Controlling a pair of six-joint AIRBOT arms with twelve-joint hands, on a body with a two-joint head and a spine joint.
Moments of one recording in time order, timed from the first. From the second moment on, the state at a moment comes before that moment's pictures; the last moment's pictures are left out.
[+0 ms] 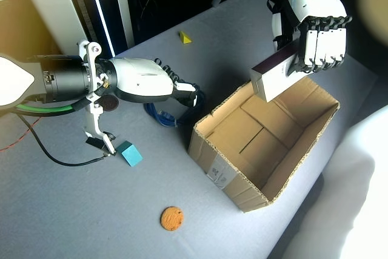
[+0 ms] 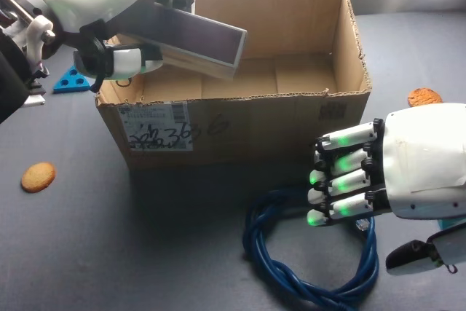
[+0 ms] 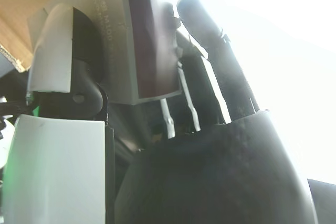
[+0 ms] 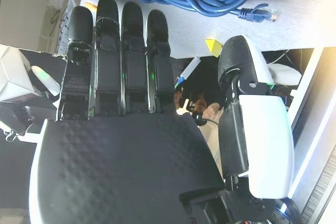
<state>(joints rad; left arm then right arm) 0.17 -0.91 0.95 -0.37 -0.57 1.33 -0.38 -0.92 1.05 -1.14 0.69 -0.42</state>
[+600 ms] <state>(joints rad) 0.19 -0.88 0.95 -0.38 -0.56 1.33 -0.40 -0.92 1.05 -1.13 0.68 -0.50</state>
